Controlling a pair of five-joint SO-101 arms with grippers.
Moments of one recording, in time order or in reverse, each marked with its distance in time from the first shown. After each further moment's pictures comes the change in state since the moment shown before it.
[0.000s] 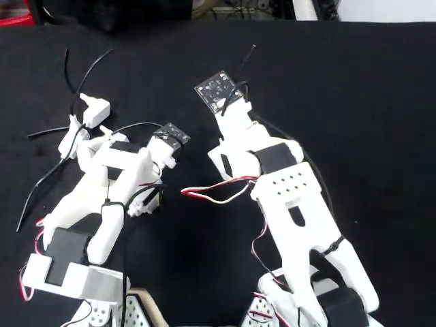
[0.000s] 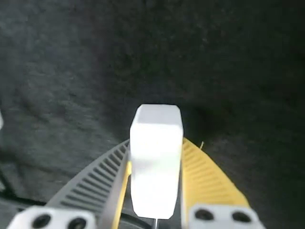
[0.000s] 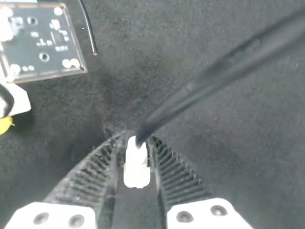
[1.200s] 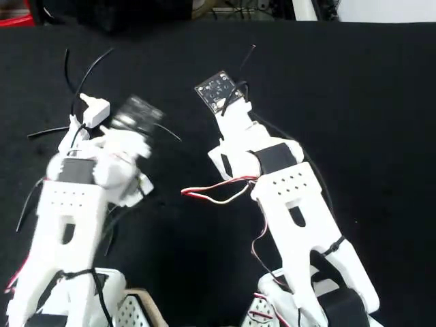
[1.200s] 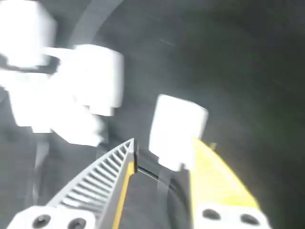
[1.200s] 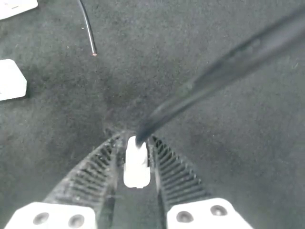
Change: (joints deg) left arm -12.2 -35.2 1.8 3.0 -0.4; right arm 0.0 0.0 0.0 0.0 0.0
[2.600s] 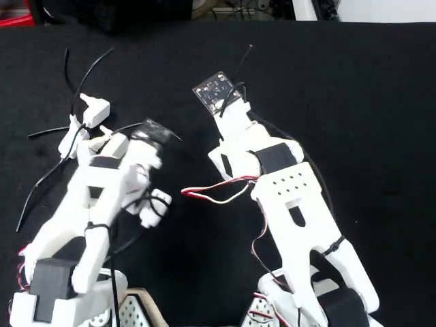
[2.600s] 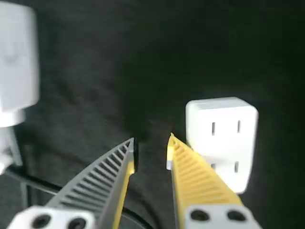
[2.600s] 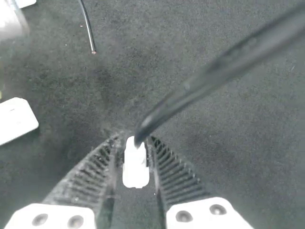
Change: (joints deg) left arm 7.8 21.4 8.7 -11.2 2.0; right arm 0.0 0.0 0.0 0.0 1.7
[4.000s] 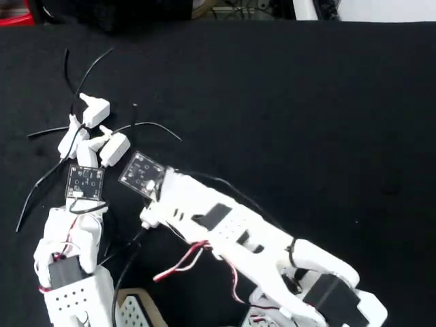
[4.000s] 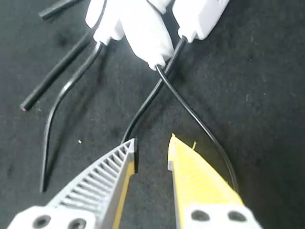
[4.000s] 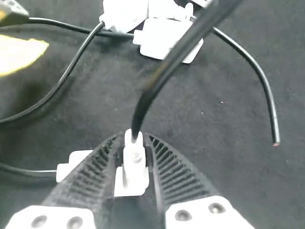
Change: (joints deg) left arm -28.3 -86.5 45.2 7.0 -2.6; right arm -26.8 6.3 28.0 -49.6 1.9
